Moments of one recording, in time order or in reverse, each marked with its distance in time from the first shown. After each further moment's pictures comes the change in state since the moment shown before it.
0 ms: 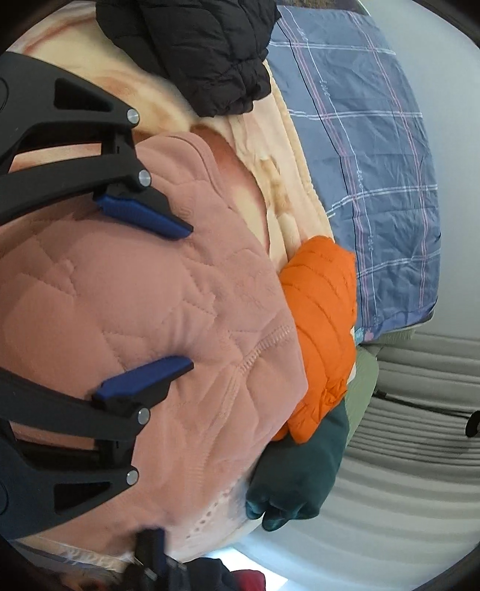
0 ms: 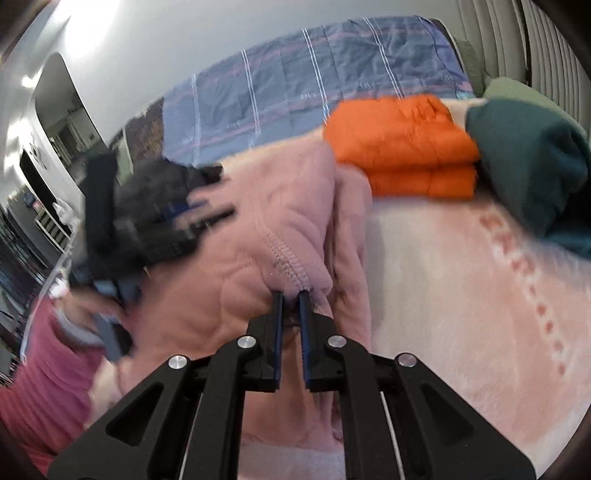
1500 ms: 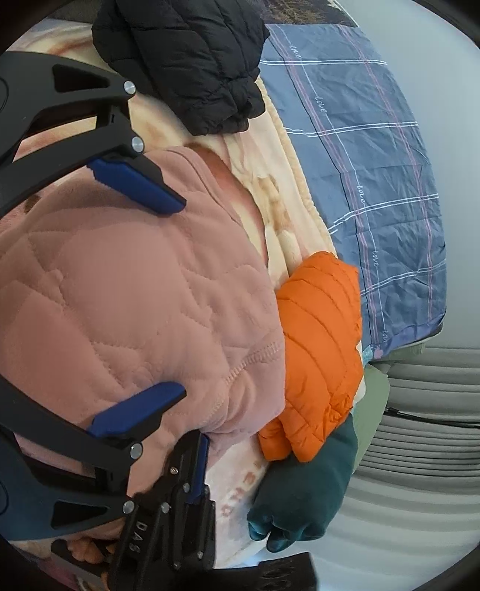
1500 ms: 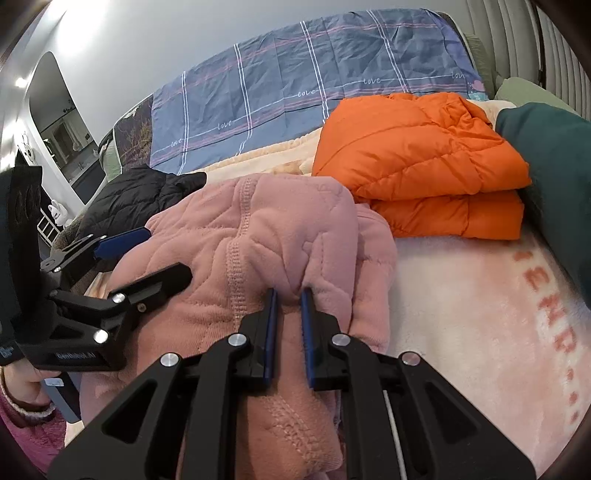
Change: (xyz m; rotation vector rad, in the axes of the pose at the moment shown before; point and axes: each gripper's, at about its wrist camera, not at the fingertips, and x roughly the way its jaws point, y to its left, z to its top) left arm 0.000 -0.012 0.018 0.014 0.039 0.090; right arm 0.084 -0.024 0.027 0.010 0.023 -0.027
